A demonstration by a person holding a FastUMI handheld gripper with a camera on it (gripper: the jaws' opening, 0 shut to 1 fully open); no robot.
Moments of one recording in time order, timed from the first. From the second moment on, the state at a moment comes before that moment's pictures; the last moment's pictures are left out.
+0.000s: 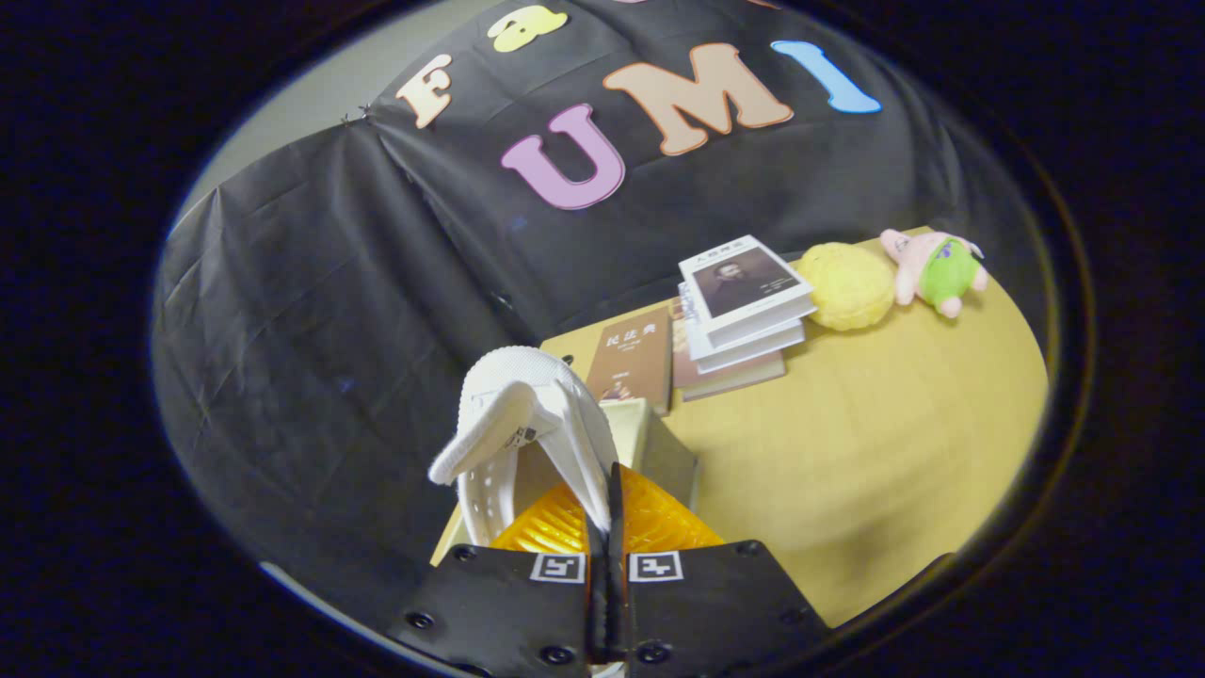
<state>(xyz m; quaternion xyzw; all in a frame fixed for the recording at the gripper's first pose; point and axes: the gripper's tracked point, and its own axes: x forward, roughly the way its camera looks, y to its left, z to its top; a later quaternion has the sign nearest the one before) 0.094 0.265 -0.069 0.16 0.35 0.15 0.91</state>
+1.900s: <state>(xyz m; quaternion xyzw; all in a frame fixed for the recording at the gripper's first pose) 0.073 0.256 -0.060 0.02 0.22 0.14 0.97</state>
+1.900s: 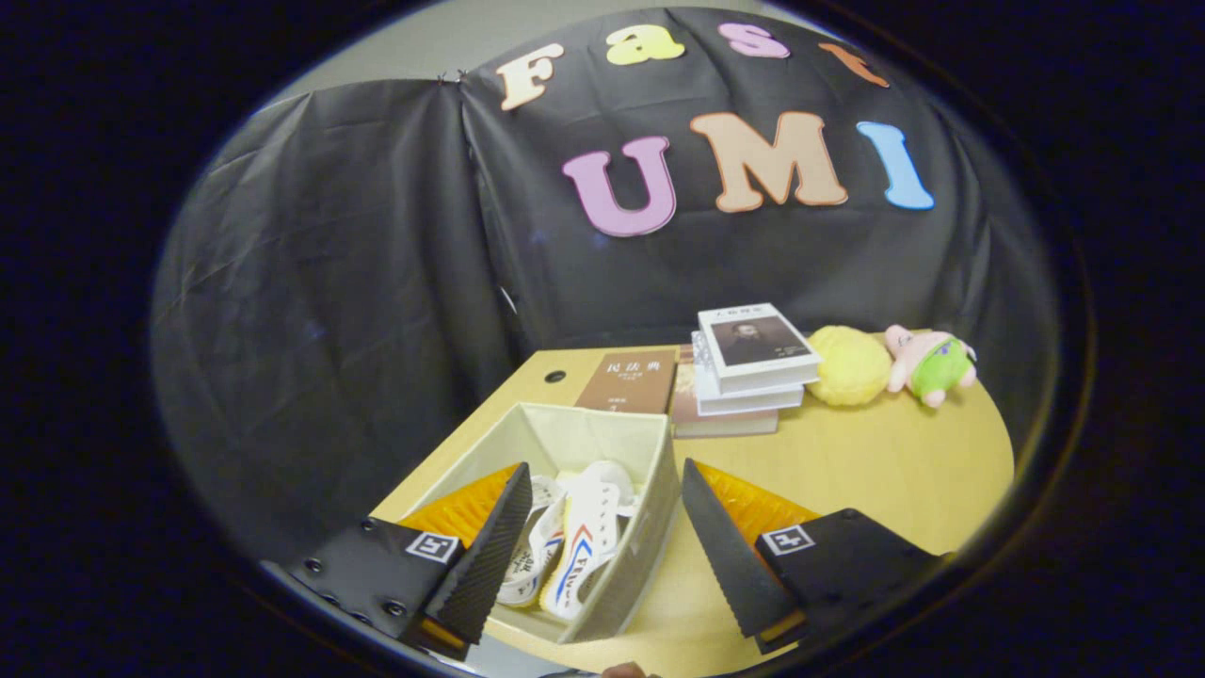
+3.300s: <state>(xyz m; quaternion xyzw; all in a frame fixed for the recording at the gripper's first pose) 0.044 0.087 -0.005 -0.04 -0.02 0.03 1.00</state>
